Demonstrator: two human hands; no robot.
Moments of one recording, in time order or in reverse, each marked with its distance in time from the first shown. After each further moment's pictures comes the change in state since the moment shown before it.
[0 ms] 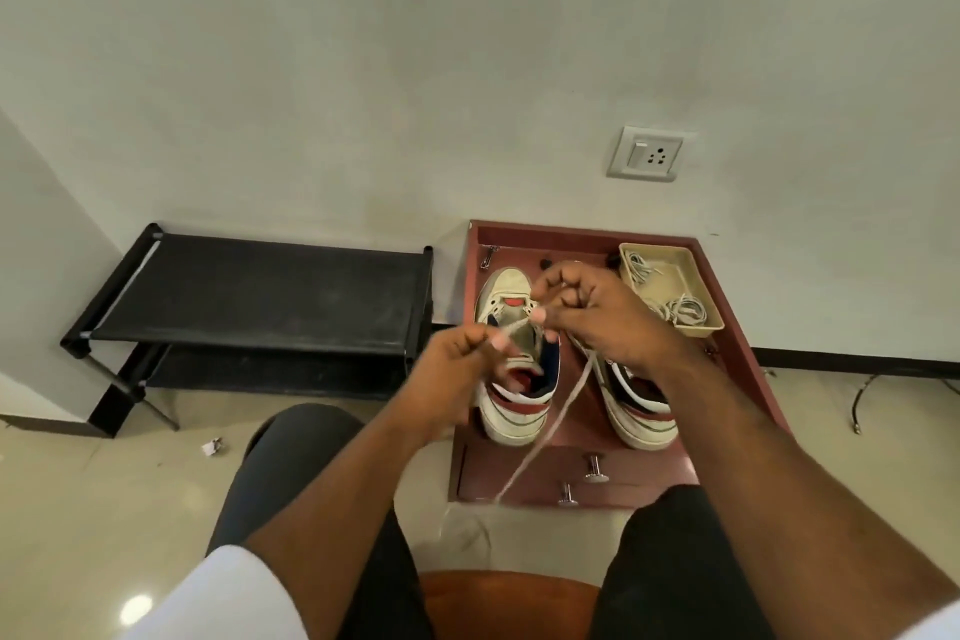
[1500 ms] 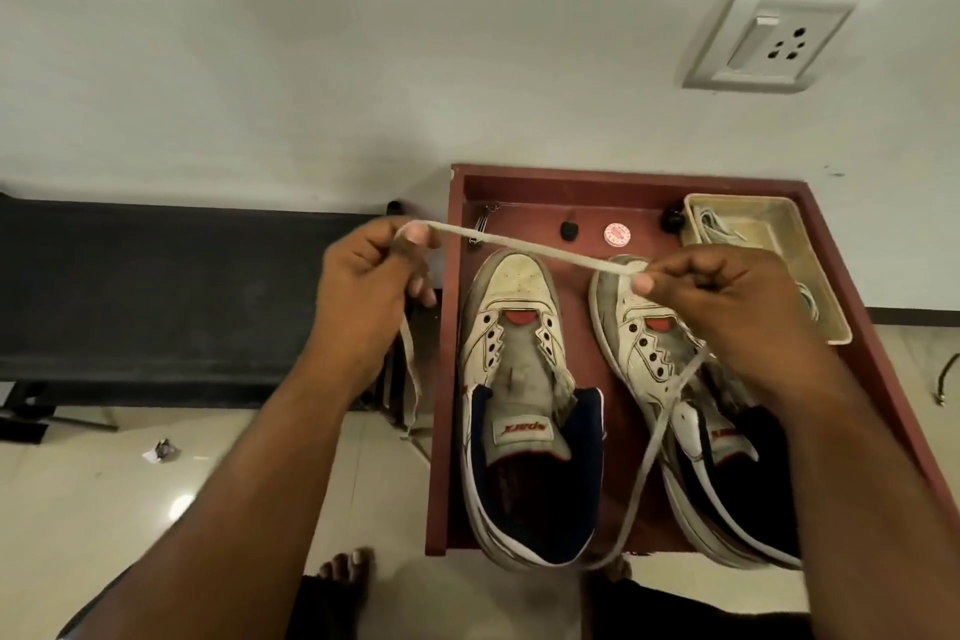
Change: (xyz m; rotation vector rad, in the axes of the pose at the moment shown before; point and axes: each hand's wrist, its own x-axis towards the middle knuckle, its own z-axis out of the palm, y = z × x) left_hand 0.178 -0.029 -0.060 0.073 0.390 0.077; right_hand 0.099 0.103 -0.067 0.051 0.407 0.201
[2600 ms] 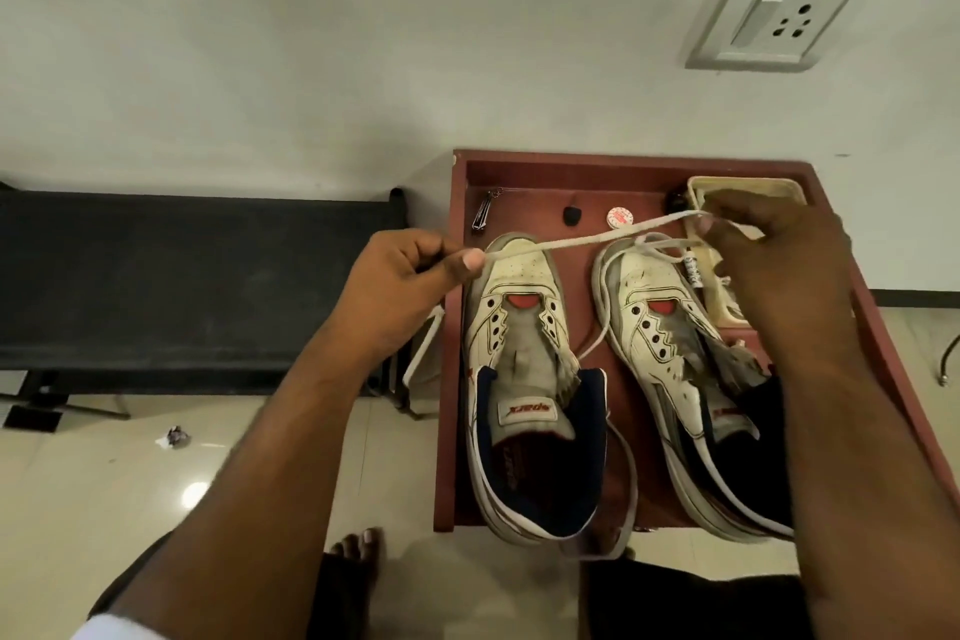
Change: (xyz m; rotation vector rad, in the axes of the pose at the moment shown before) left_hand -0.001 0.002 0.003 0.291 -0.261 0.031; right_hand 0.016 0.004 -0.013 -0.323 0.385 -0.022
